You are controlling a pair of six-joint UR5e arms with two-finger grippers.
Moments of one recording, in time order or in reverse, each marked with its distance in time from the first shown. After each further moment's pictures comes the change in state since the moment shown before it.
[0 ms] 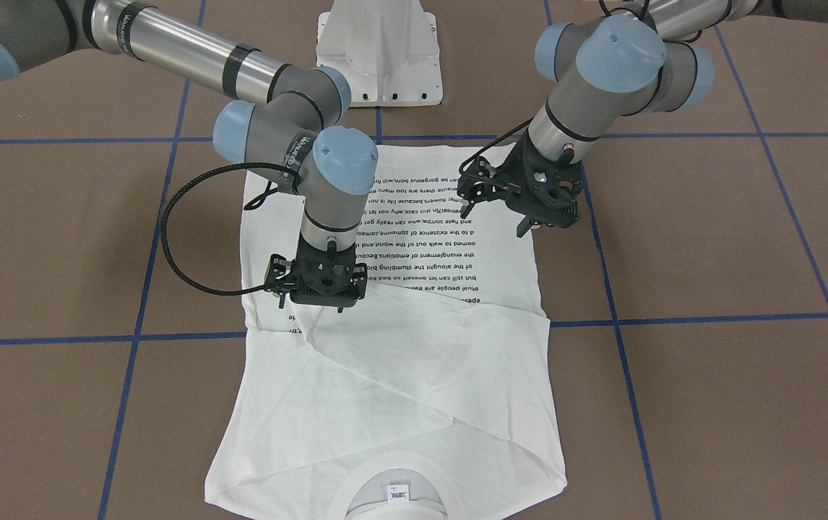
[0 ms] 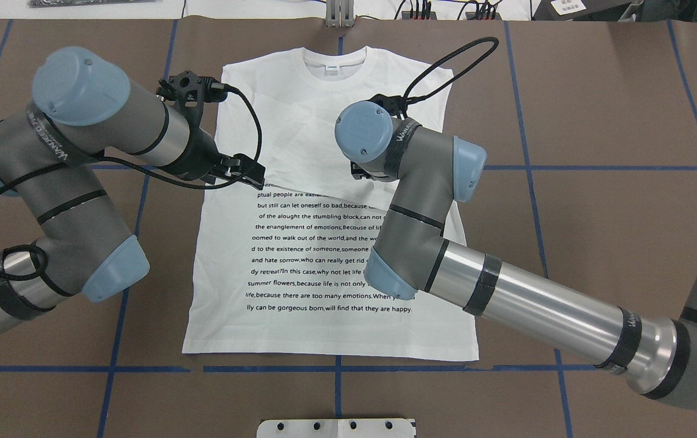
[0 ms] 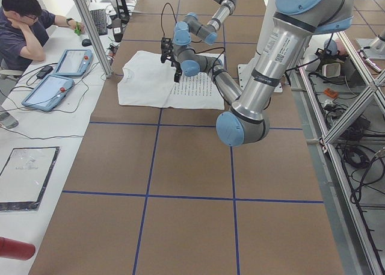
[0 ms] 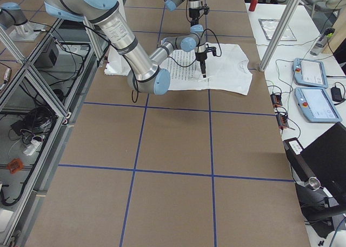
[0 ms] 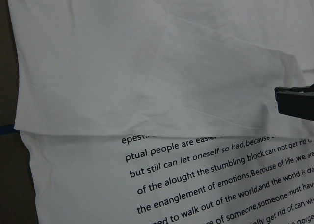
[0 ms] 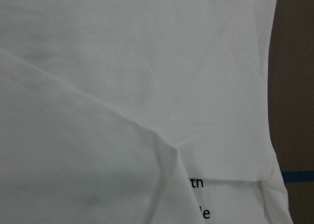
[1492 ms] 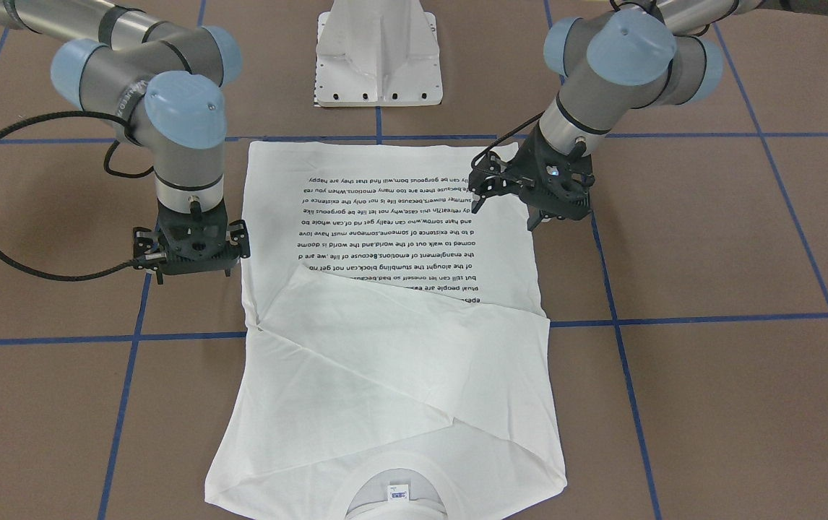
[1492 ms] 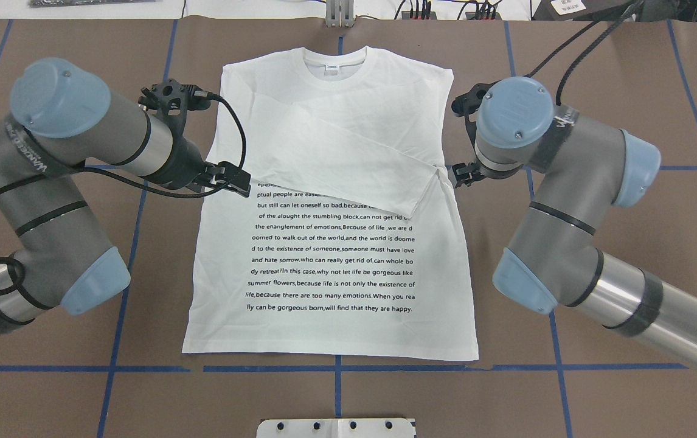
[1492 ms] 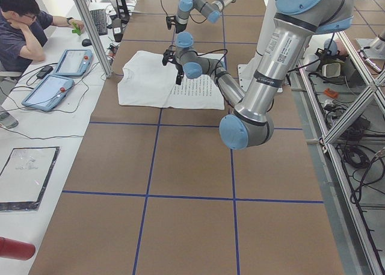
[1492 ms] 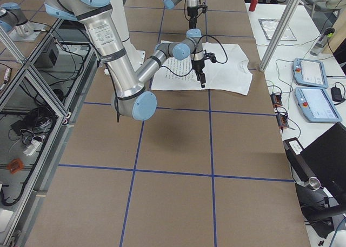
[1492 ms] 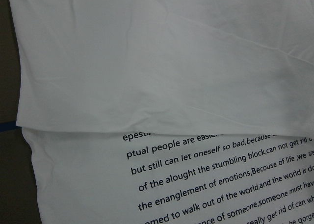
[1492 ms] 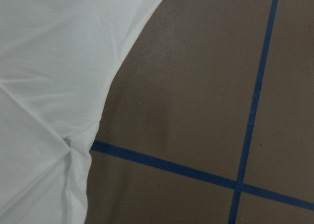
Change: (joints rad) left arm 0.006 0.082 -0.071 0.001 0.010 -0.041; right arm 0.109 -0.379 0.527 -0.118 0.128 -0.304
